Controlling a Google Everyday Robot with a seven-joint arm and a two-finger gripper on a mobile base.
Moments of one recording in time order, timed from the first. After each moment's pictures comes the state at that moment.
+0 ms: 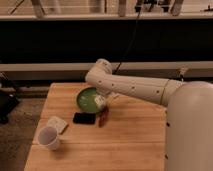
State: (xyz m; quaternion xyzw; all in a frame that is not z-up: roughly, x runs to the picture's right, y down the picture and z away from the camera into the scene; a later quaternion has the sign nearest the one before) arm 0.017 0.043 0.837 -0.23 0.02 -0.24 0.94
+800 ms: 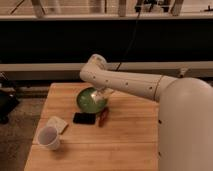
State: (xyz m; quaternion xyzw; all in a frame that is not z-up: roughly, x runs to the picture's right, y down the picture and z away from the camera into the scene) arm -0.004 0.019 0.834 -0.21 0.02 -0.26 0.94
